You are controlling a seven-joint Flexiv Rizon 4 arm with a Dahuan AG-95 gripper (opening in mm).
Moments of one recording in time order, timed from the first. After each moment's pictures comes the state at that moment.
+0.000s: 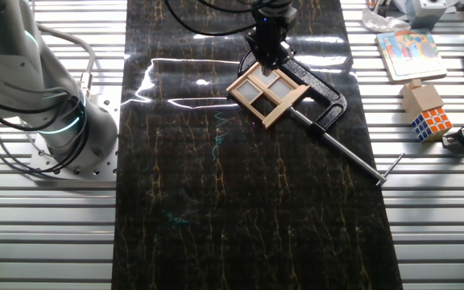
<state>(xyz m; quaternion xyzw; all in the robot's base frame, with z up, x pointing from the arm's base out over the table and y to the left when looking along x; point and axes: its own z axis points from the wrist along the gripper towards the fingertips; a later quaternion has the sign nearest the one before) 0.444 0.149 0.059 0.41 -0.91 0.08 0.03</state>
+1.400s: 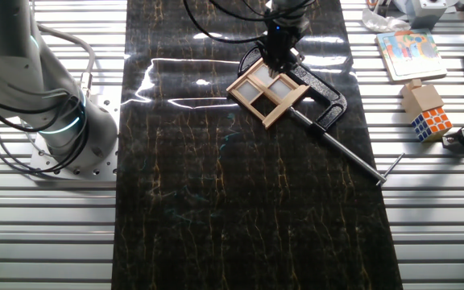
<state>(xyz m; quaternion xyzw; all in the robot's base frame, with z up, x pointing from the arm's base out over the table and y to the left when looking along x) 0.460 0.155 0.040 0.41 -0.91 0.04 0.04</state>
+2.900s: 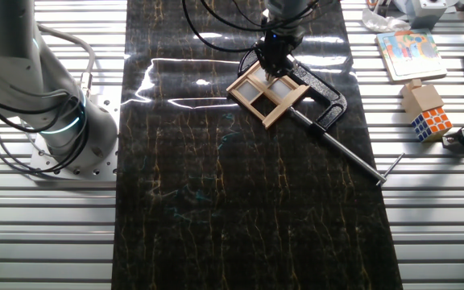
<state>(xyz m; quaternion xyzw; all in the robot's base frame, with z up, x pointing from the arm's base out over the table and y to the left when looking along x) 0.456 0.159 0.020 0.41 -0.91 0.02 0.03</state>
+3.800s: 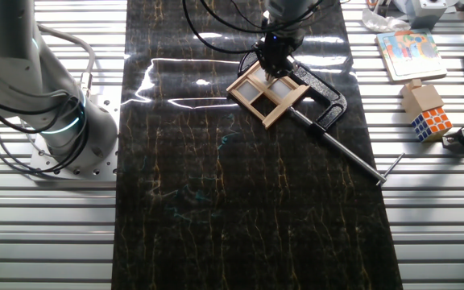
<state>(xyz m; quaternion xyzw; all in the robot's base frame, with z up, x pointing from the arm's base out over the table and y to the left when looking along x) 0.455 0.159 0.019 0.40 -0.92 0.00 0.03</state>
